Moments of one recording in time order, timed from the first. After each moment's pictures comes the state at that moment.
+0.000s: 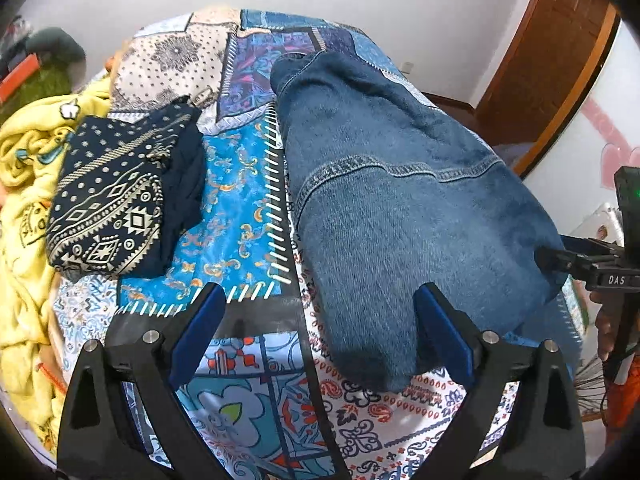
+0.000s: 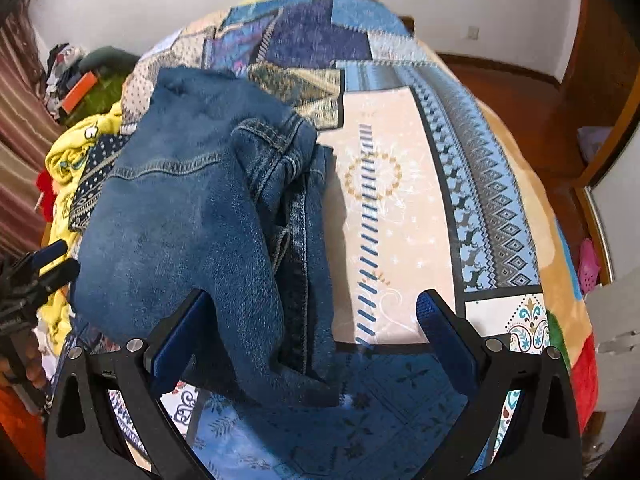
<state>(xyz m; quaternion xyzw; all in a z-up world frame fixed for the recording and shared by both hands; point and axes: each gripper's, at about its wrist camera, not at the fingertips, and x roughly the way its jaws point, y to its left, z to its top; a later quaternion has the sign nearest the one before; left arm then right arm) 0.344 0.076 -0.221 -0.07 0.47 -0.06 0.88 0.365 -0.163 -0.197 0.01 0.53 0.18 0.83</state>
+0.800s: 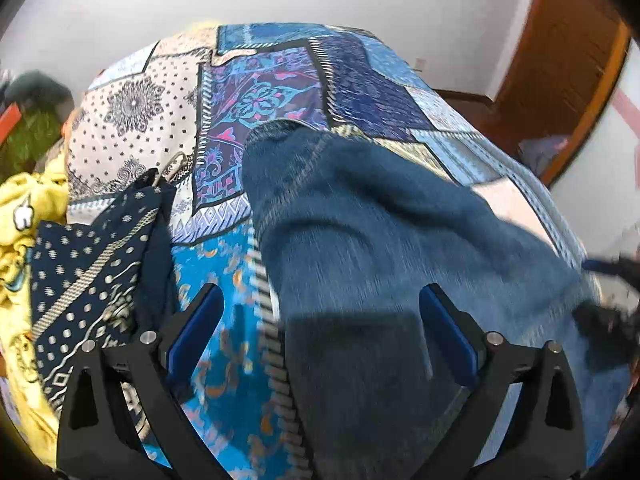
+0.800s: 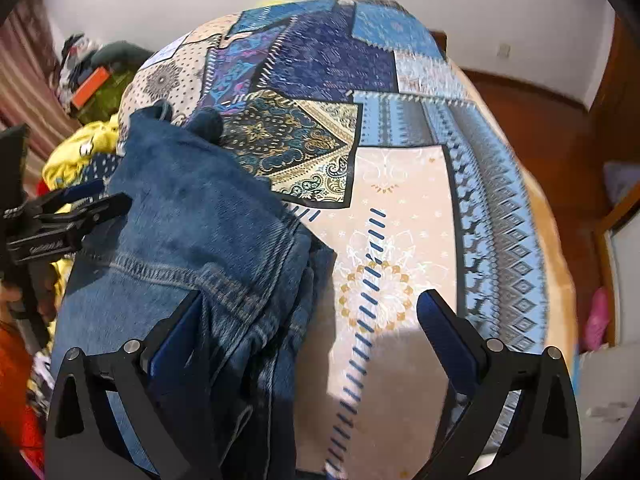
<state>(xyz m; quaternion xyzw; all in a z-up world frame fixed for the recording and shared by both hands) 0.524 0.065 -0.238 -0.02 0.47 -0.03 0.88 0.465 -0.151 -0.206 0.00 0.52 0.22 0.82</state>
